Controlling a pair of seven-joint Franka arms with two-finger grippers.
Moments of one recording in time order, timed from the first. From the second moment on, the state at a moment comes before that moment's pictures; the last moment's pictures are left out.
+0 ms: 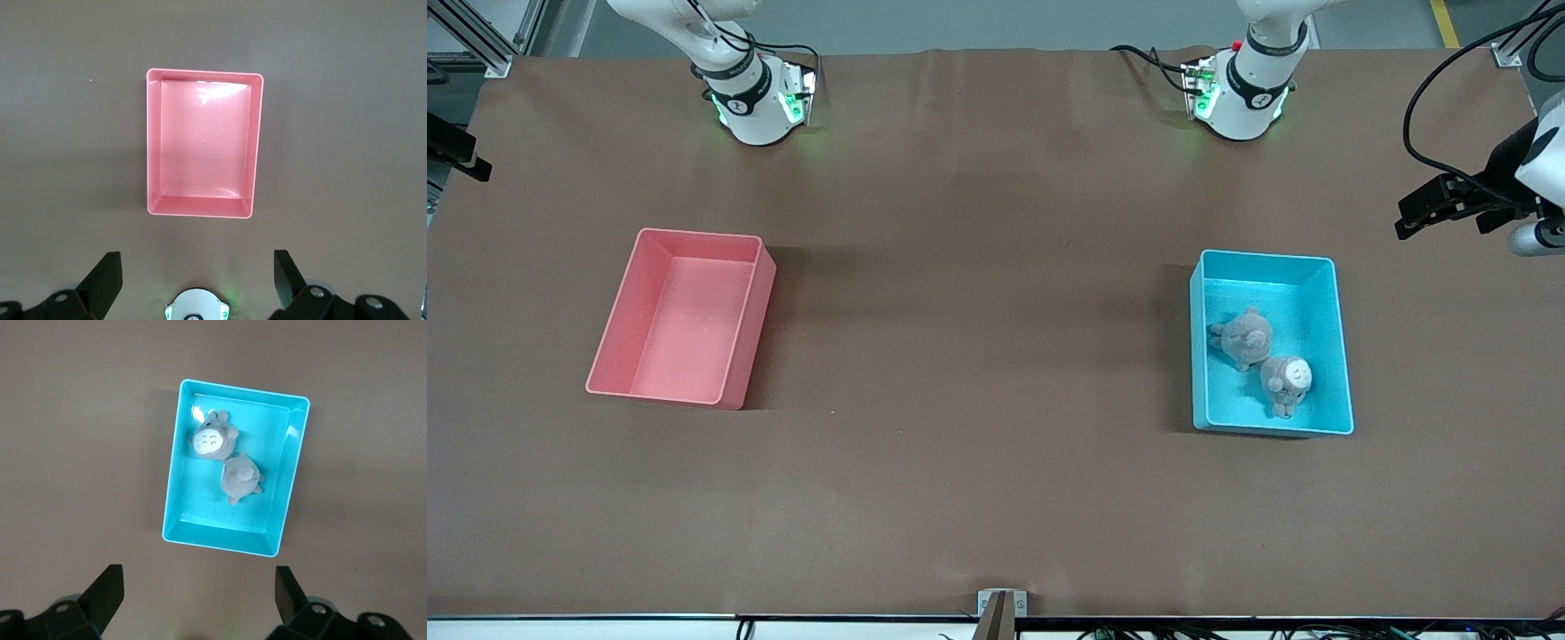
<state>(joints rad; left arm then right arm) 0.31 0.00 -0.37 -1.54 0.01 1.52 -0.12 0.03 -0.03 -0.15 -1.41 -0.01 1.29 -0.09</state>
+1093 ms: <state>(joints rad) 0.01 0.00 -0.10 -1.54 0.01 1.52 -0.12 0.02 -0.05 -0.11 -1.41 0.00 1.27 -0.09</state>
